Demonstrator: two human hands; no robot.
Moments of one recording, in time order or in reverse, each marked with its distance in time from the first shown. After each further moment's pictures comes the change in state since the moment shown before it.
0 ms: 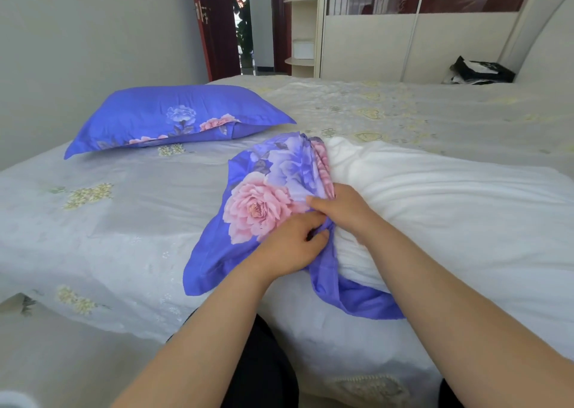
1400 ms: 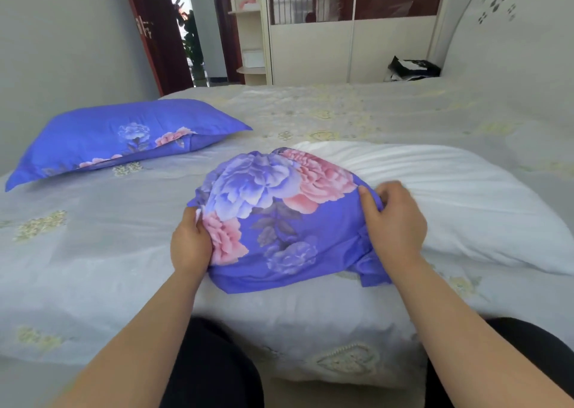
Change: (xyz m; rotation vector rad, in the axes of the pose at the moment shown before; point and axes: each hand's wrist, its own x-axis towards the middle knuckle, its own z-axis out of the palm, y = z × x) left_hand -0.015 -0.093 -0.026 0.152 0.694 -0.412; right_hand -0.120 0.027 -0.079 -0.539 0.914 -0.068
